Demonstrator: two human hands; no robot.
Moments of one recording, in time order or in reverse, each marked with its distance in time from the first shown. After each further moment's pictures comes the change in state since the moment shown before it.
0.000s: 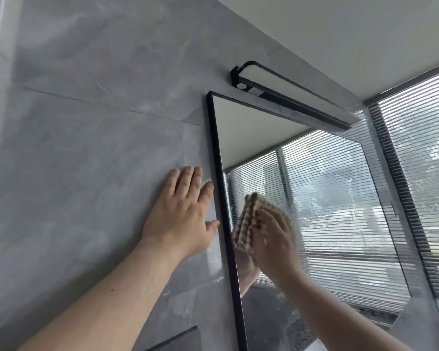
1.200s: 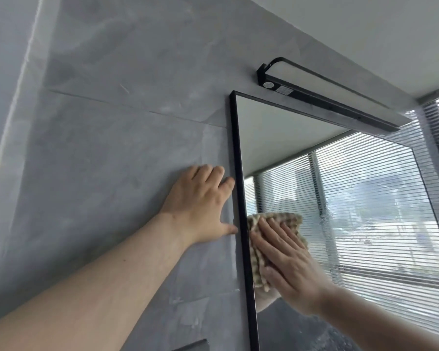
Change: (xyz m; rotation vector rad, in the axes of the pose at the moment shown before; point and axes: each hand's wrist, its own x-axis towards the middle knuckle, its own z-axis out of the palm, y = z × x) left_hand 0.025 -0.014 -0.018 0.073 -0.044 0.074; right_hand 0.006 0.032 -0.008 -0.119 -0.486 -0.605
